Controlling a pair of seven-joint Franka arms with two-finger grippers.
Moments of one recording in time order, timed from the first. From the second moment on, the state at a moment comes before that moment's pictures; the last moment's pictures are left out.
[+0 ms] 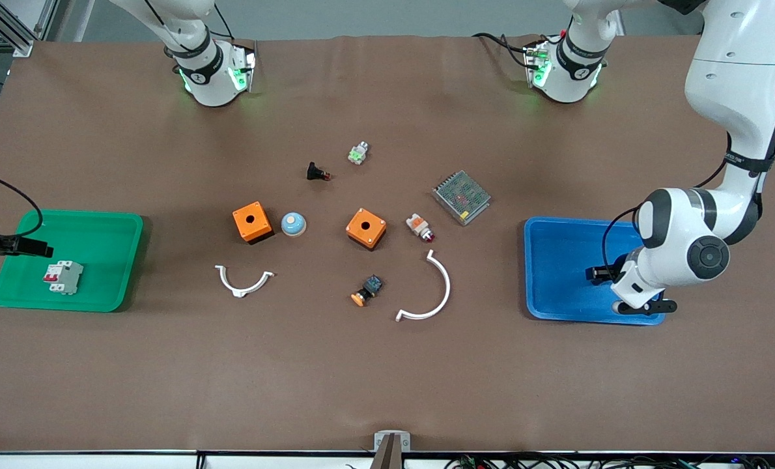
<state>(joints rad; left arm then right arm) 0.11 0.58 -0.13 -1.81 0.08 2.24 -0.10 -0.26 0.42 -0.08 -1.53 -0.03 1.83 -0.27</state>
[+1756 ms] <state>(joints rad) 0.07 0.39 -0.38 -1.72 0.08 2.03 -0.44 -0.39 0.71 -0.07 -1.54 -0.03 2.17 -0.45</state>
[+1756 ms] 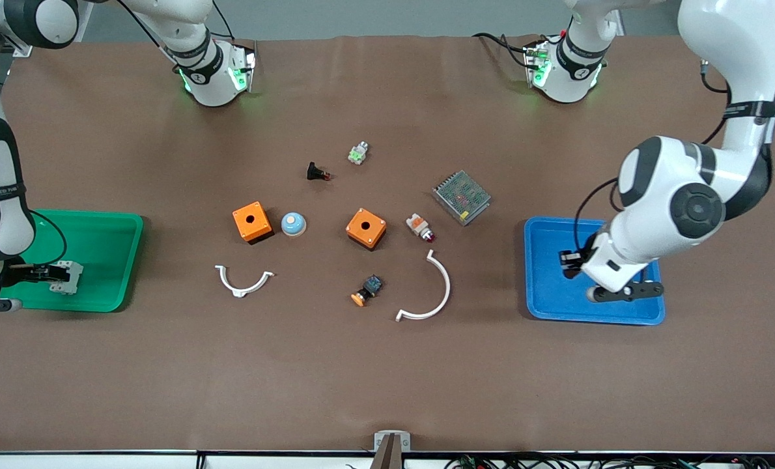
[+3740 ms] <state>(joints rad) -0.44 0.80 -0.21 -1.33 0.09 2.25 -1.09 0.03 0.37 -0.05 -1.53 -0.02 1.53 0.01</state>
